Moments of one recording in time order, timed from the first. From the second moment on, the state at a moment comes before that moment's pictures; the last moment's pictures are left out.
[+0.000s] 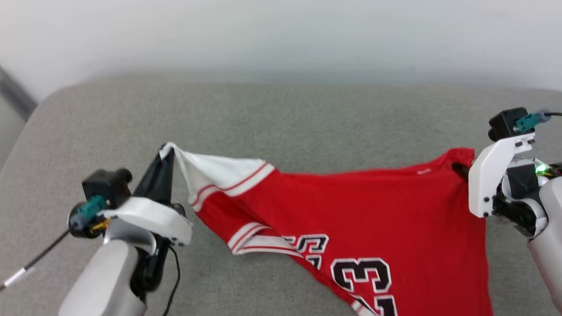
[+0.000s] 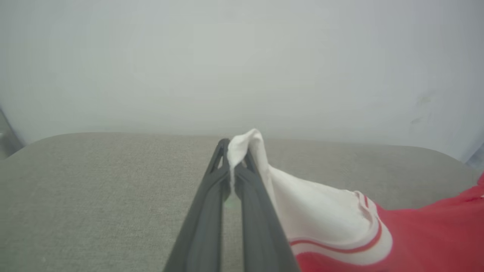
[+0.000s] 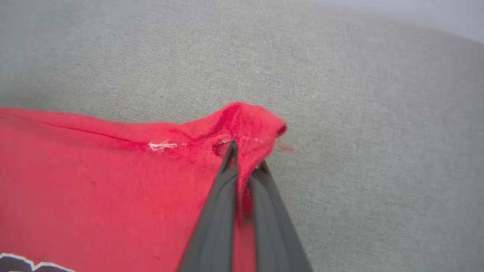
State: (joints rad) left arm -0.34 0.34 -0.34 0.27 -0.59 0.05 -0.20; right arm -0.60 -0.43 0.34 0.54 0.57 0.13 0.58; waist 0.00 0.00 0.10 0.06
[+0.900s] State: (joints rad) left arm -1.29 0.38 -0.33 0.80 -0.55 -0.07 -0.20; right arm -1.19 -0.43 0.33 0.71 0.44 0.13 0.23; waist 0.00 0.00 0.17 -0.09
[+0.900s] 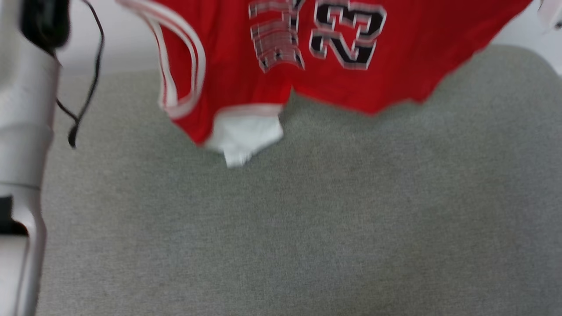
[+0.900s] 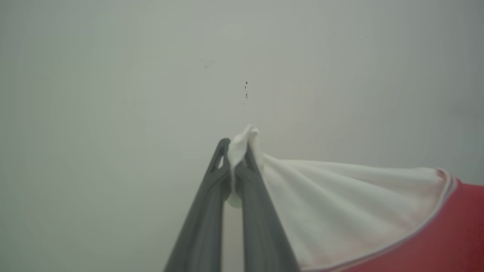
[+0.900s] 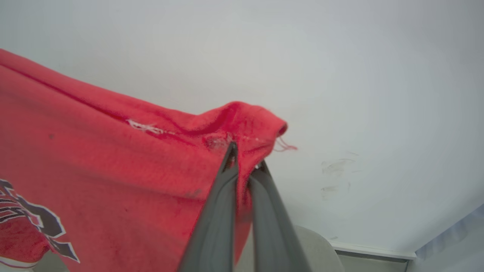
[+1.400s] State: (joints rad) left arm -1.68 0.39 -0.33 0.82 -0.51 -0.07 -0.21; right arm -1.53 -0.47 0.35 0.70 0.42 0.13 0.11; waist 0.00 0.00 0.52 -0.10
